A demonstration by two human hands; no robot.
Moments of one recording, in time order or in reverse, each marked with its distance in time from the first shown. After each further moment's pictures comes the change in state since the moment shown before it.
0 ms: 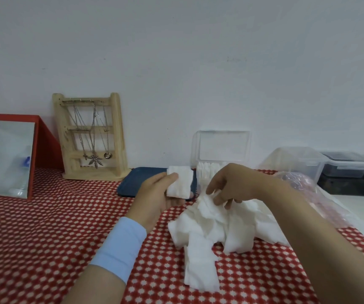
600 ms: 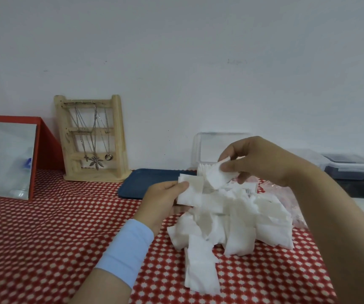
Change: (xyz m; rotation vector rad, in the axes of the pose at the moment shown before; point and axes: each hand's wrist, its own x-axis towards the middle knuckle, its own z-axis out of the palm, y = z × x) left_hand -0.002 -0.005 0.006 0.162 -0.028 -0.044; right_hand -0.041 -0.013 -0.042 0.366 0.225 -0.154
